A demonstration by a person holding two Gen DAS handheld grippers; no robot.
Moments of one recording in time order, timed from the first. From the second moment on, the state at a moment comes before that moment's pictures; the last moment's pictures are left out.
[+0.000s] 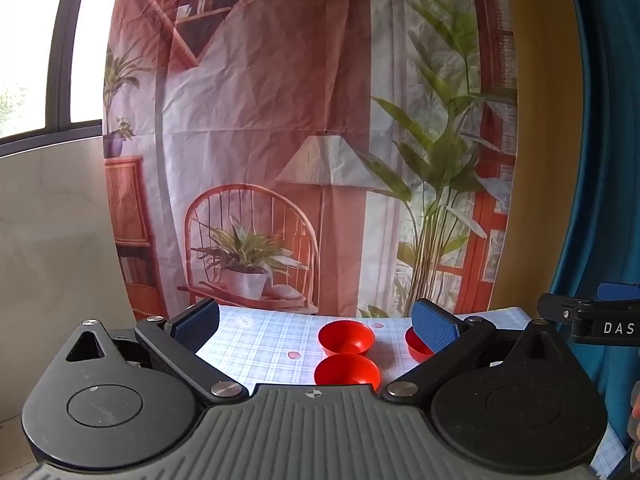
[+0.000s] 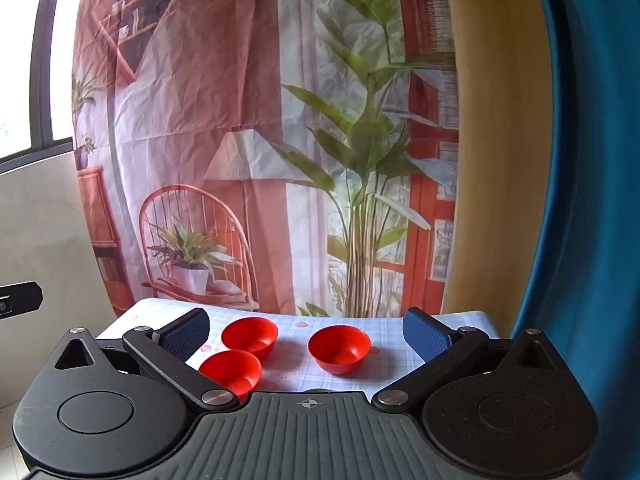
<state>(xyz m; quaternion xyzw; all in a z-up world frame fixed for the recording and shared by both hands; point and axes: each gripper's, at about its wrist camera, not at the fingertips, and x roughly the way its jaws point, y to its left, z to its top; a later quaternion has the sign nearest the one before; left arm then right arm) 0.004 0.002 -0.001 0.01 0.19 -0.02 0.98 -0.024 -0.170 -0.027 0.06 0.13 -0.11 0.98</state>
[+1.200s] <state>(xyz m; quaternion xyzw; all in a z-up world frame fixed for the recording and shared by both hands) -0.003 0.002 0.001 0.02 0.17 -0.01 0.99 -0.024 -0.169 -0.027 0.06 0.14 -0.11 0.98</state>
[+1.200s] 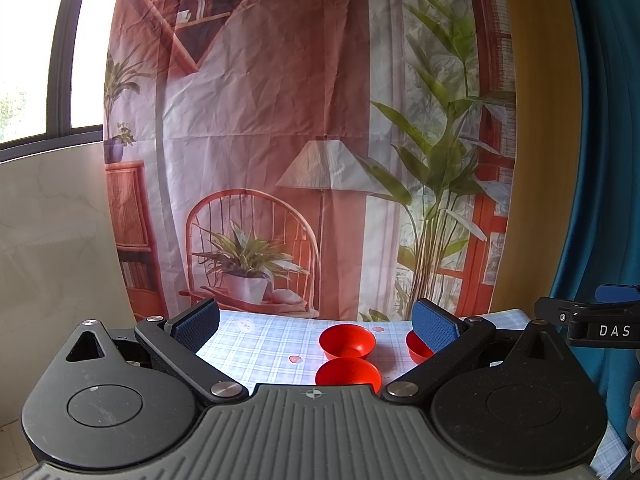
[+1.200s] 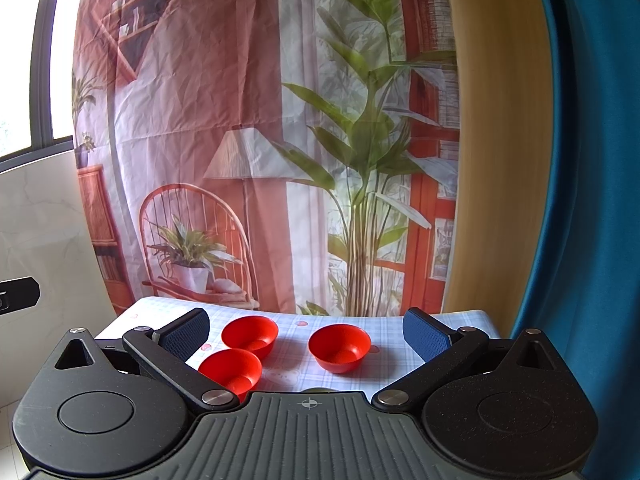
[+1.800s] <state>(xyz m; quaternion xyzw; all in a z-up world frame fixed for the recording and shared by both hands) -0.003 0.002 0.000 0.02 0.17 -0.01 0.99 -0.023 -0.169 -0.028 0.06 0.14 -0.11 0.98</state>
